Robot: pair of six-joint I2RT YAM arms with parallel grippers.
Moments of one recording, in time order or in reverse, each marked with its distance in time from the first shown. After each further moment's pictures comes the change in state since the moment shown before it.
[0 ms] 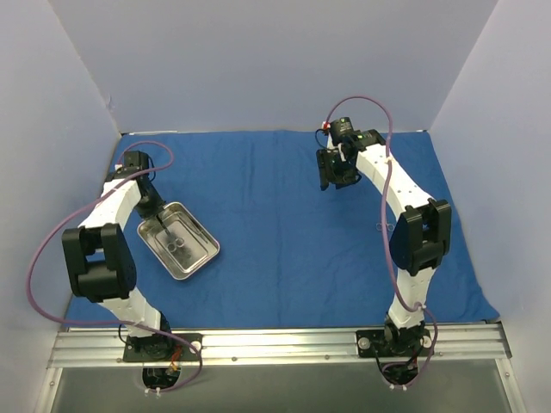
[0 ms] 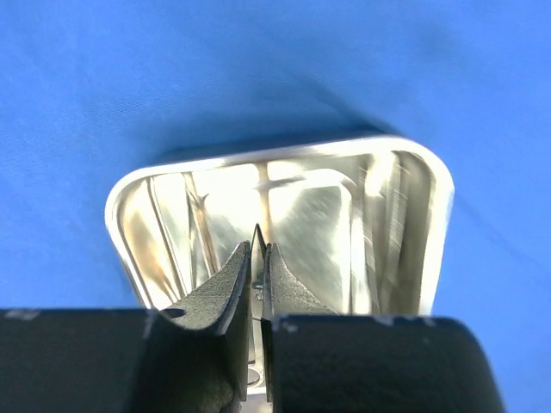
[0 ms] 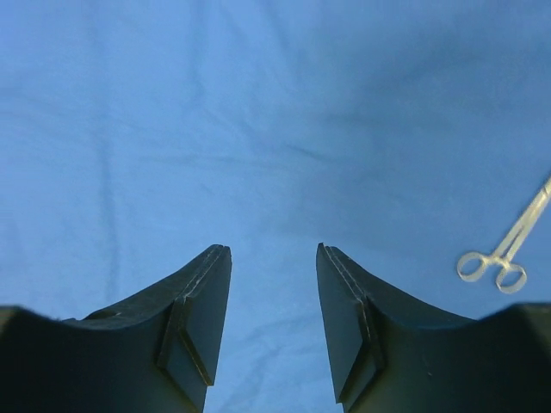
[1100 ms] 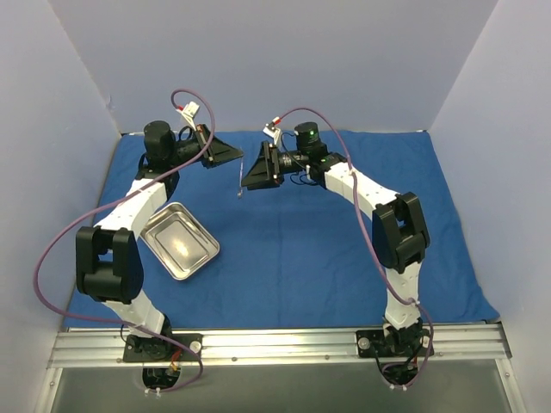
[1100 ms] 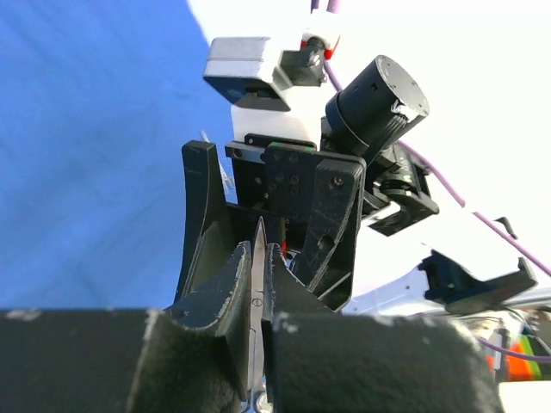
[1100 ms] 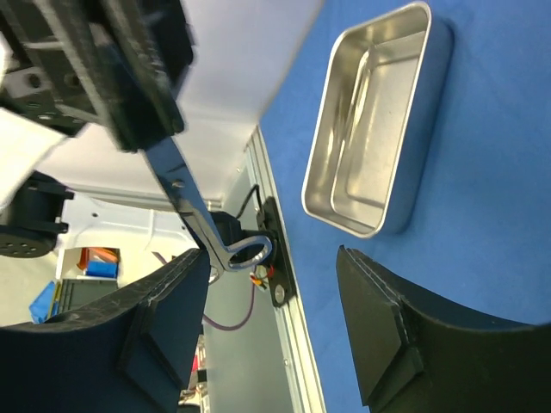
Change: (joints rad) left arm -0.237 -0.063 0.007 1.051 1.133 -0.431; right arm 0.170 0.101 -0.123 0.918 -1.064 0.537
